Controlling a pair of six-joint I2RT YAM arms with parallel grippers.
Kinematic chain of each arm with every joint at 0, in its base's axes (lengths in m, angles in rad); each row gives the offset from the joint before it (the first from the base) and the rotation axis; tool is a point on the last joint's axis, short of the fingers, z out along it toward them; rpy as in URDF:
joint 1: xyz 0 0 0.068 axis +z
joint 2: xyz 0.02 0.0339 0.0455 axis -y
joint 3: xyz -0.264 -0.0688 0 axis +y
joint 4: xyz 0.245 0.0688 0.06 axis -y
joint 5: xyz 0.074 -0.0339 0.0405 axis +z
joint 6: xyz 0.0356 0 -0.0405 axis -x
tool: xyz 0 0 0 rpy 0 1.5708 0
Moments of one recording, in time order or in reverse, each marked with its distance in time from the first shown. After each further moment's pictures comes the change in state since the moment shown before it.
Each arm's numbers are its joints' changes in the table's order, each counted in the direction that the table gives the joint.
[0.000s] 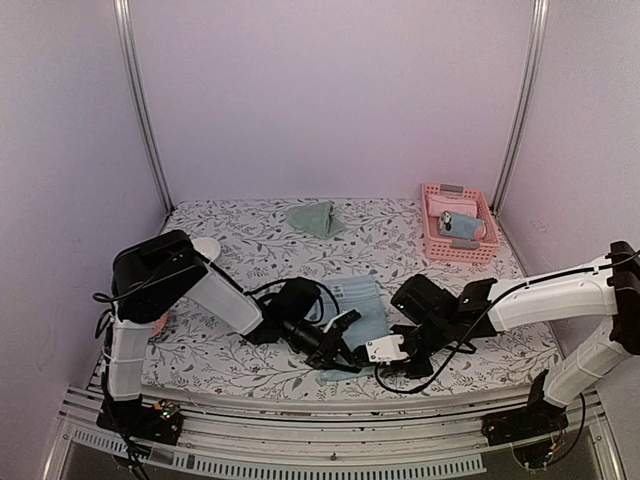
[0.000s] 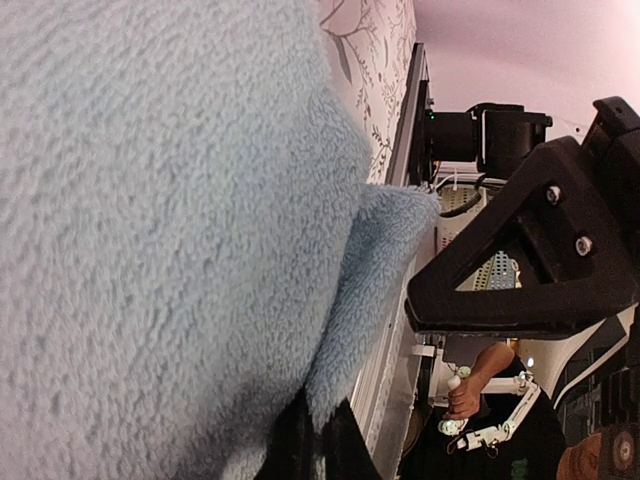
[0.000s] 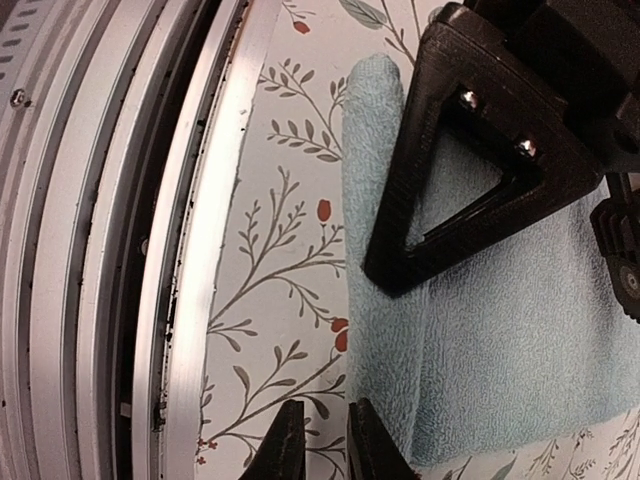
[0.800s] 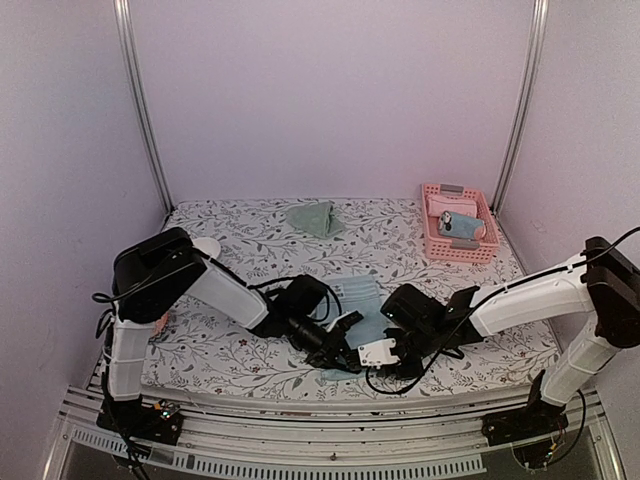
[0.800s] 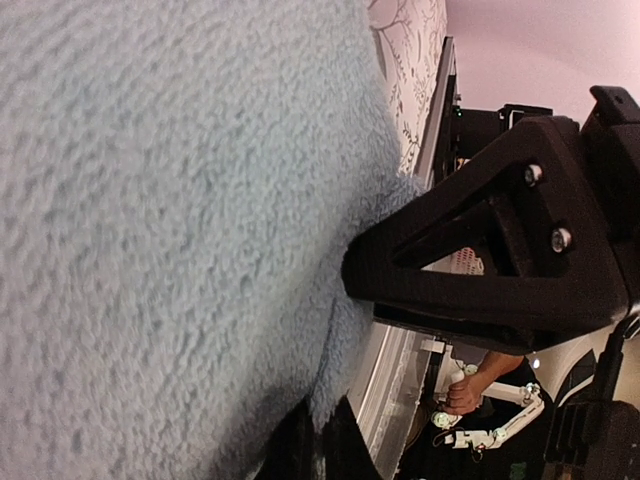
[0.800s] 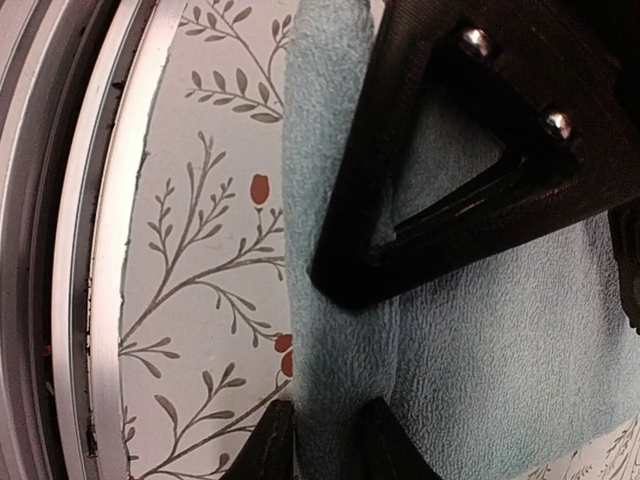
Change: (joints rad) left arm 0.000 -0.005 -0.078 -0.196 0.018 -0.064; right arm 0.015 -0.109 0.013 0.111 -0.118 -0.002
